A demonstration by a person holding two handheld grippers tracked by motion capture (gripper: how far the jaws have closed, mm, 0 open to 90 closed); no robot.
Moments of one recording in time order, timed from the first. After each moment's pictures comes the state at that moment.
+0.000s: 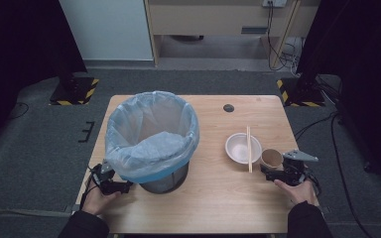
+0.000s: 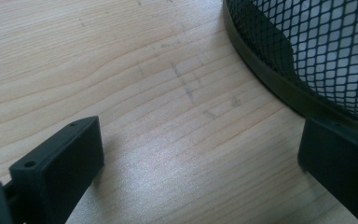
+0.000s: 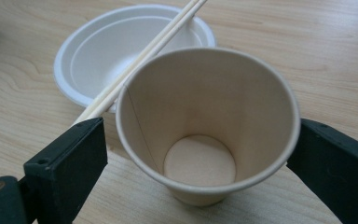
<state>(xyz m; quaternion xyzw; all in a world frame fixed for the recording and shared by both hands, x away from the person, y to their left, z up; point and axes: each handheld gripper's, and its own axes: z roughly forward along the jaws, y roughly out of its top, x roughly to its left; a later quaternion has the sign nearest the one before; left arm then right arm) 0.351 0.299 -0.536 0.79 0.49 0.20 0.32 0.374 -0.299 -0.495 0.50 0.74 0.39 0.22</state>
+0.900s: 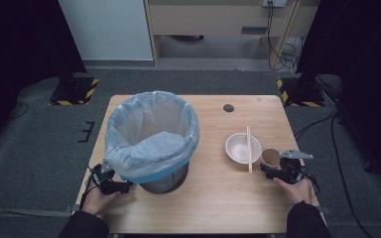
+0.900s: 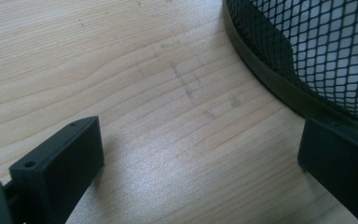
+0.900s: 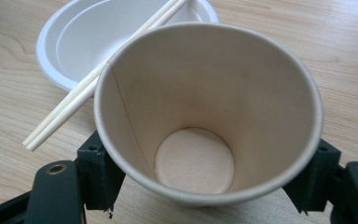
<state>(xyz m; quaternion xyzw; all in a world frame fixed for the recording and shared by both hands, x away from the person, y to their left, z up) 0.351 0.299 -0.536 0.79 0.49 0.20 0.32 0.383 -0.298 -0.504 0.49 0.76 0.36 0.21</state>
